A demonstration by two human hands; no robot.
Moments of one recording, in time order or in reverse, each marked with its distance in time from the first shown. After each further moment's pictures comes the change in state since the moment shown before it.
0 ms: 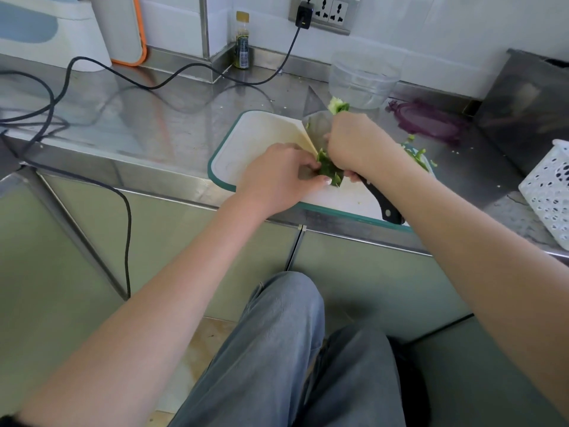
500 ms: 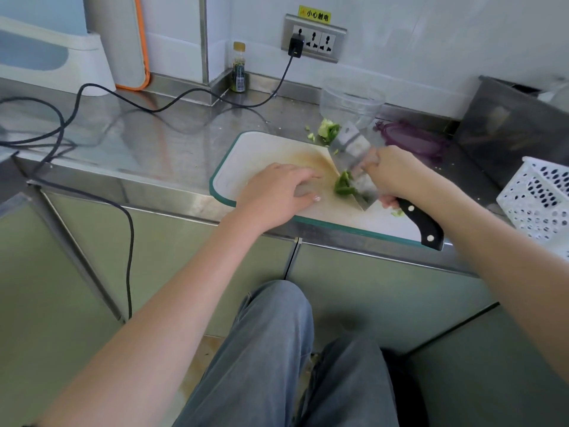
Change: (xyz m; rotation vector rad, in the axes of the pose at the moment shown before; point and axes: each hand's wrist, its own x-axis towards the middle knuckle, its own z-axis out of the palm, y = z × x) left_hand -0.006 0.002 -0.008 0.121 -0.120 0.074; right_hand -0.010 0.048 -0.024 -0.016 -0.070 0.237
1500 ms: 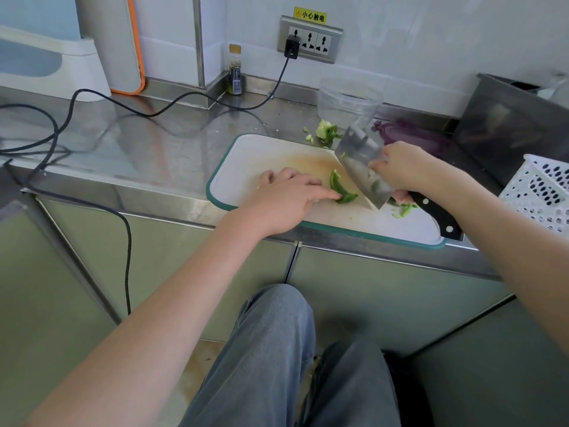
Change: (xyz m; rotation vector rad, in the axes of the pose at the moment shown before) left_hand 0.004 0.009 0.001 0.176 -0.195 0.108; right_hand 0.017 0.011 -0.008 -0.186 0.046 -0.037
